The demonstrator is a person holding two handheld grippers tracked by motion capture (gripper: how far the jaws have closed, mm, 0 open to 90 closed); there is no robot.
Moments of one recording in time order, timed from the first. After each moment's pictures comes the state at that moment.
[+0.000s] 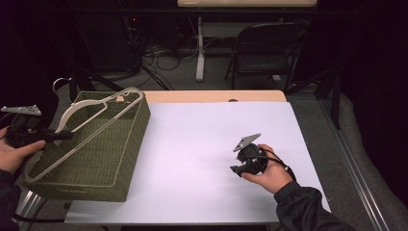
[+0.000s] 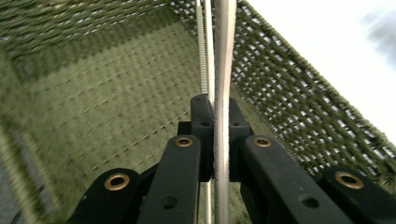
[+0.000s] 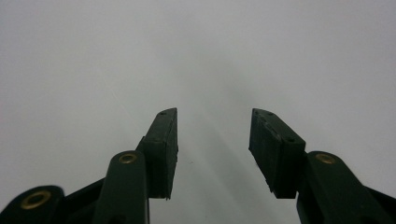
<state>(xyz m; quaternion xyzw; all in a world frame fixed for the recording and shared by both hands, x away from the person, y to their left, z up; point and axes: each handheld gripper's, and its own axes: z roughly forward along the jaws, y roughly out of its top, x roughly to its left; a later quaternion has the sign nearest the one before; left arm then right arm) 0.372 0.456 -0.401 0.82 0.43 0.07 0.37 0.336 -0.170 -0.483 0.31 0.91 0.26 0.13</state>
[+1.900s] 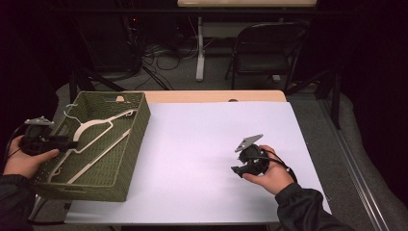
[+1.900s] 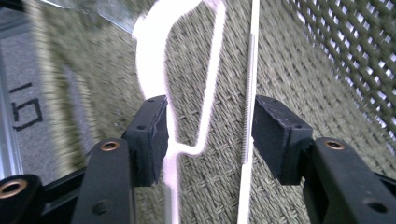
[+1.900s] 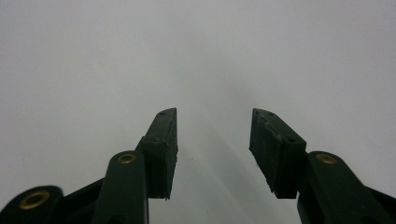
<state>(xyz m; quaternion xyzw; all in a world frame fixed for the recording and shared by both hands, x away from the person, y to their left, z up) 0.376 0.457 -0.447 0.80 0.50 0.15 0.29 0.333 -0.174 -0.483 0.32 0.90 0.26 0.12</state>
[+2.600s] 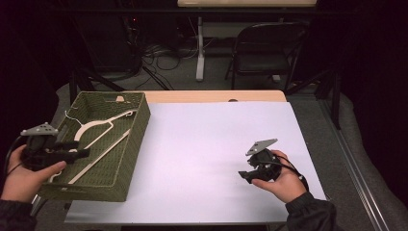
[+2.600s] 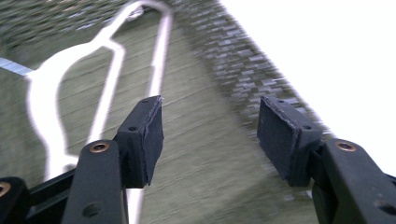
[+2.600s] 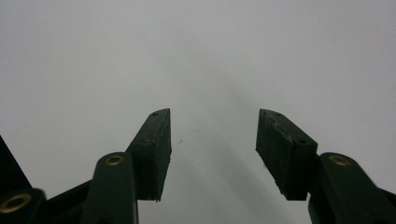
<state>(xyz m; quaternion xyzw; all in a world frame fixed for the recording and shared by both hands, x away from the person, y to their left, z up) 0.306 0.371 -0.405 0.80 0.46 0.14 0.36 0.309 -0.198 -0.472 0.34 0.89 0.28 0.13</state>
